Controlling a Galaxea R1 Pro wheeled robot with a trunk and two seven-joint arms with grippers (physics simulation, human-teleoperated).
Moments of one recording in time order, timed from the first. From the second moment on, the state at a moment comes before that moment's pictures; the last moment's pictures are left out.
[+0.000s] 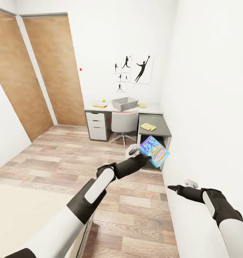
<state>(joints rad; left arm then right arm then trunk) -0.76 -0.15 -0.59 -1.16 1.25 0.48 -0.04 -0.68 -0.24 -0.30 -0.63 -0.06 0.64 0.59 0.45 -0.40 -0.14</state>
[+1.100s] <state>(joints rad) -0.76 -0.15 -0.59 -1.16 1.25 0.48 -0.04 -0.67 -0.20 -0.29 -0.63 -0.05 0.63 0.59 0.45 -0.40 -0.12</state>
